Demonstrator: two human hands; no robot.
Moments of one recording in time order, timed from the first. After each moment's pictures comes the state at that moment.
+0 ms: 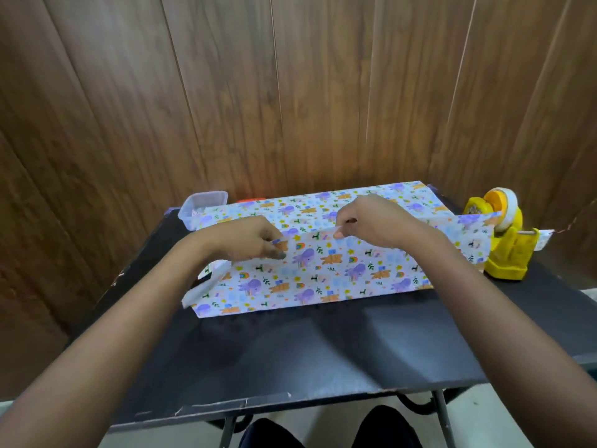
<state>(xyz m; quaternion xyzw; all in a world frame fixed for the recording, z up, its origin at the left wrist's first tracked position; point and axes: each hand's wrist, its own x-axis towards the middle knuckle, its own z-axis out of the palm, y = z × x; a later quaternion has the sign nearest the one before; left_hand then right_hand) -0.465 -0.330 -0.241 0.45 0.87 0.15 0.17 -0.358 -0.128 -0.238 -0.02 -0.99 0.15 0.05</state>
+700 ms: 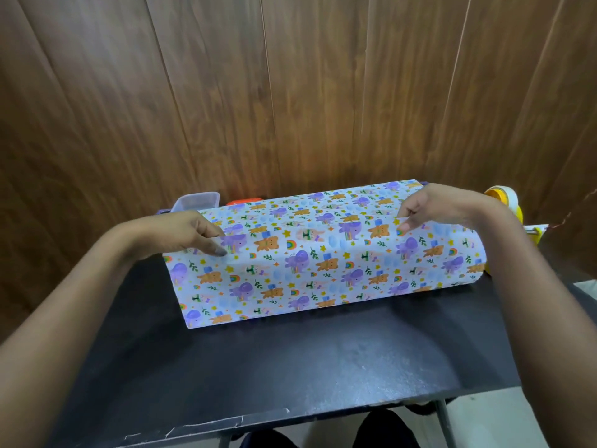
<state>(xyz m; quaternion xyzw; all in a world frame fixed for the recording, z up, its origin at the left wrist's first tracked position) -0.523 -0.389 -0.233 0.37 0.86 0.25 0.26 -0.347 -0.021 -0.238 -0.12 -0.94 0.32 -0.01</state>
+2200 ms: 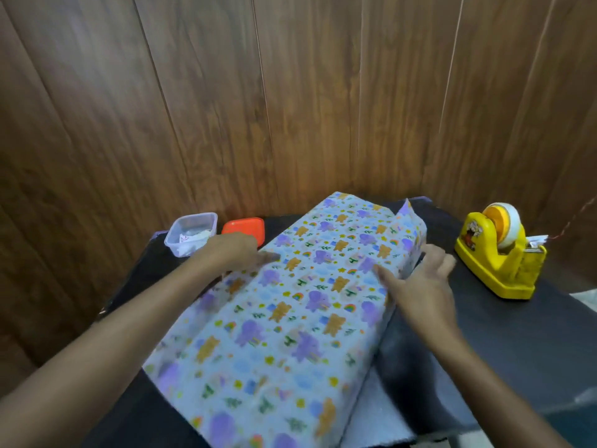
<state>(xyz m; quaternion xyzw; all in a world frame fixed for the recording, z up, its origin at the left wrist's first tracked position) -0.528 -0.289 -0.254 0.30 0.95 -0.08 0.06 -0.332 -0.116 -0.318 -0.37 -0.80 0.34 0.32</state>
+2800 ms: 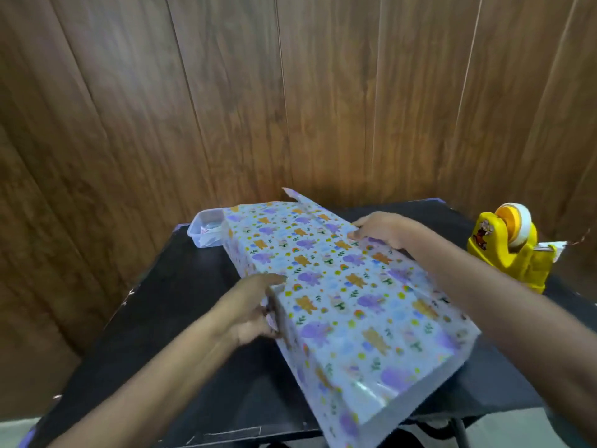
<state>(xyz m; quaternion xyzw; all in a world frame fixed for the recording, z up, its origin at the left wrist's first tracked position) -0.430 -0.338 -0.296 0.01 0.66 0.67 0.34 -0.439 -0.076 -0.267 -0.24 -0.87 0.43 -0.03</state>
